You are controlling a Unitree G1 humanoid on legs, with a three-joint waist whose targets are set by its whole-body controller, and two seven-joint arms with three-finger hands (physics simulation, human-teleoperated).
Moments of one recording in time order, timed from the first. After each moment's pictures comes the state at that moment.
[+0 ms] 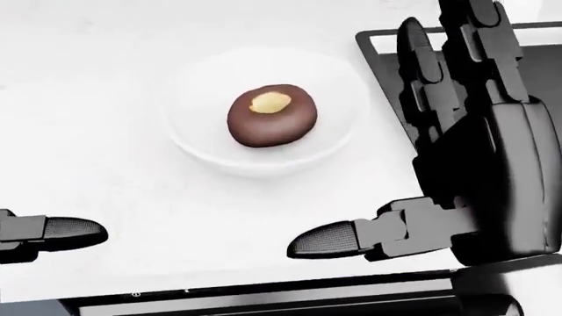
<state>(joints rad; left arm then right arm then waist) -0.24 0.22 0.34 -0.91 -0.14 0.93 -0.07 -0.29 -0.03 -0.03 -0.97 0.23 0.80 -0.09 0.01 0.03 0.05</state>
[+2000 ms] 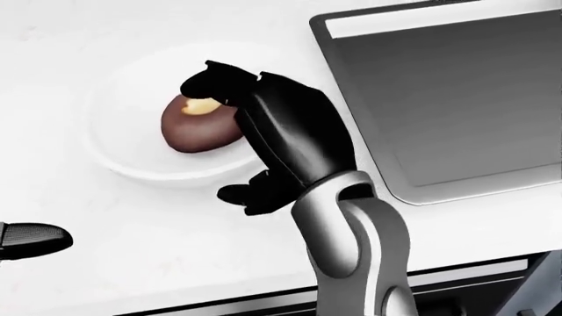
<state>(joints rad) -0.22 0.27 0.46 -0.94 -0.27 0.98 -0.04 -0.49 0.16 0.22 -0.26 -1.06 0.23 0.42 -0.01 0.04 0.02</state>
